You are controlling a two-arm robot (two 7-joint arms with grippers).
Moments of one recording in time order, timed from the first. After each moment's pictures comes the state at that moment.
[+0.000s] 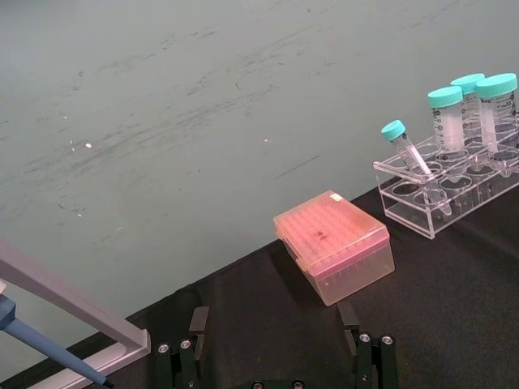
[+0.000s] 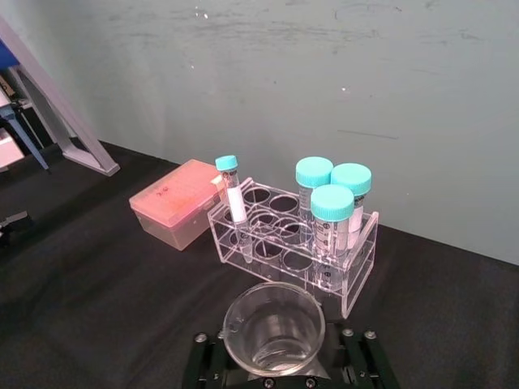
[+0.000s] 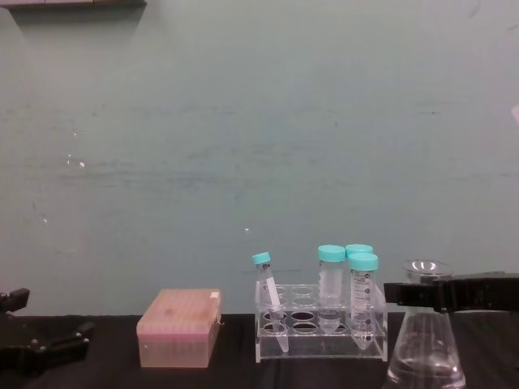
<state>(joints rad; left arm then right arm) -0.20 0.60 0.45 -1.41 -0.25 -0.12 0.03 0.36 0.42 -0.36 -1.43 0.49 0.34 0.32</state>
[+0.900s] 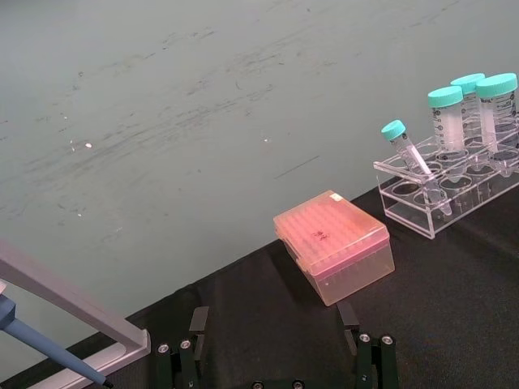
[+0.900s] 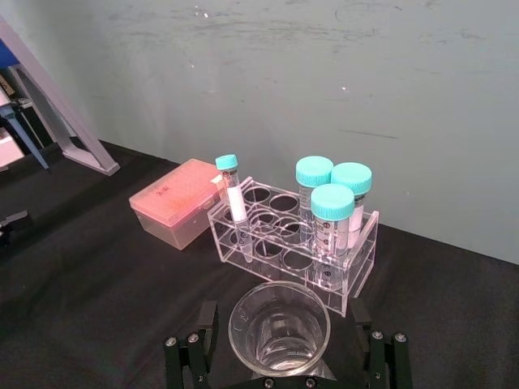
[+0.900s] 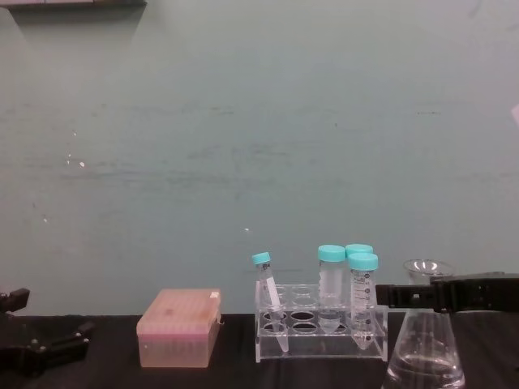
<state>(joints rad) -0.20 0.60 0.45 -1.41 -0.25 -0.12 0.03 0.36 0.42 -0.36 -1.43 0.49 0.35 0.32</state>
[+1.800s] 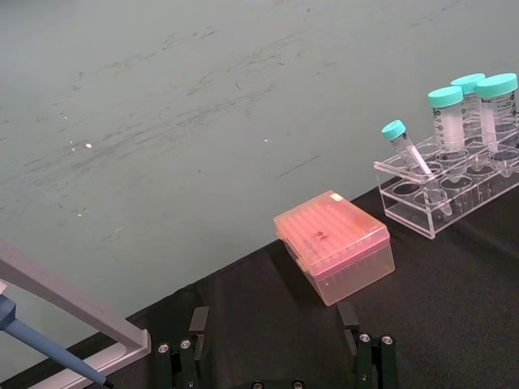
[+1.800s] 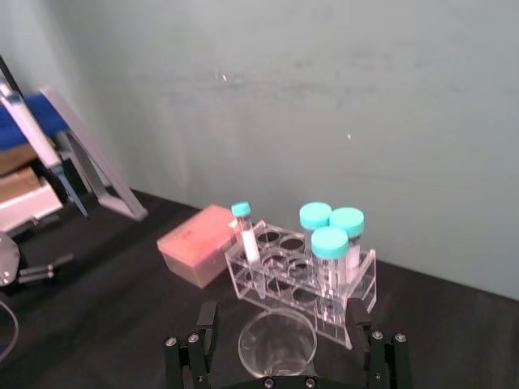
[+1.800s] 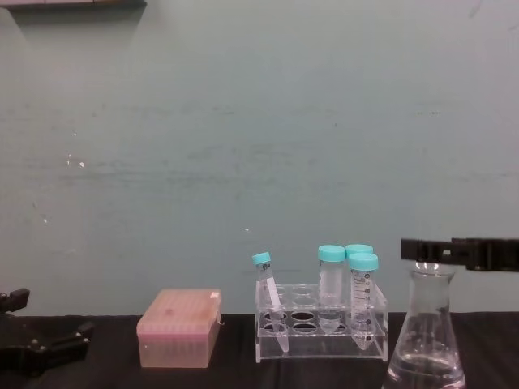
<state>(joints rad) -0.20 0.60 0.45 -1.41 -0.25 -0.12 0.03 0.31 0.48 -0.29 -1.50 0.59 0.28 0.39</state>
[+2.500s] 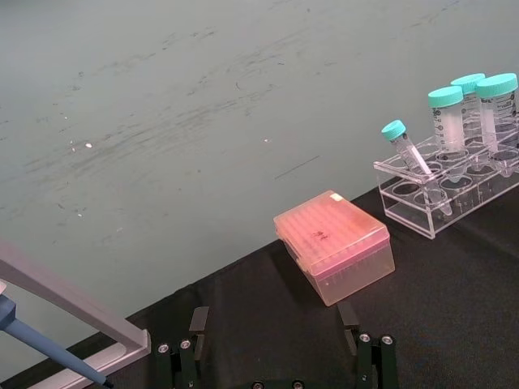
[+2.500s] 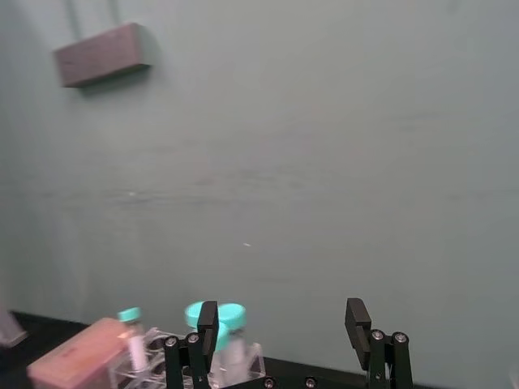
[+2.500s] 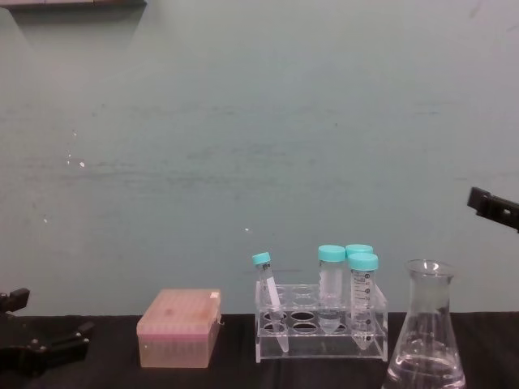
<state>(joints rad) -0.20 0.60 0.45 -1.41 -0.25 -0.12 0.03 0.25 0.36 -0.18 -1.37 0.50 -0.15 0.27</state>
